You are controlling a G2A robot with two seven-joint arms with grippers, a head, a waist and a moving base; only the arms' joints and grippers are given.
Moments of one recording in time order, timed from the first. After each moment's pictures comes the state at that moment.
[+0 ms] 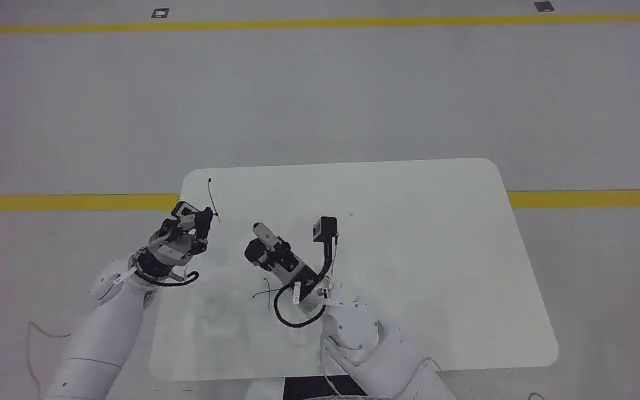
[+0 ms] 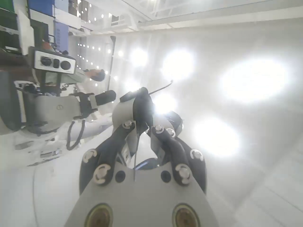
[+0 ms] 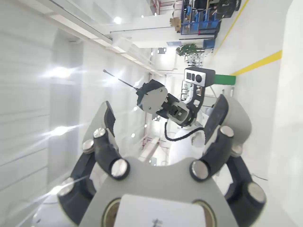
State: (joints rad) left arm 1.52 -1.01 -1.47 -1.44 -1.29 0.06 -1.37; right arm -1.47 -1.51 0.78 -1.58 0.21 -0.34 0.14
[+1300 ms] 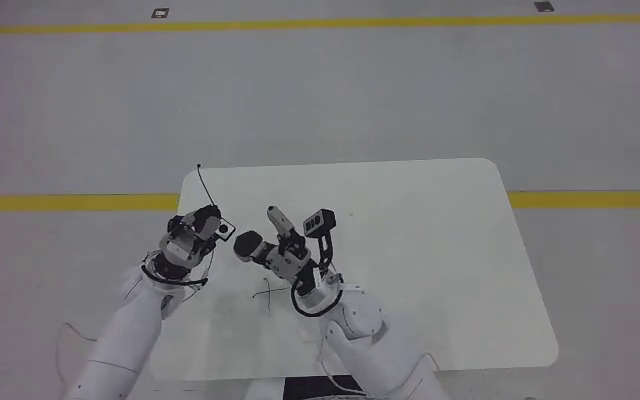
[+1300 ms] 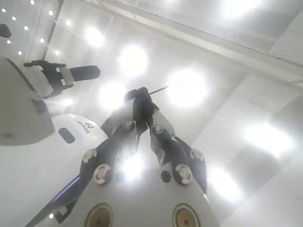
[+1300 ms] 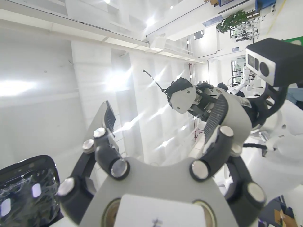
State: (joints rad) left arm 1.53 -1.05 -1.37 -1.47 -1.57 0.28 -1.32; right arm -1.49 -1.57 0.86 -1.58 0.54 -0.34 0.40
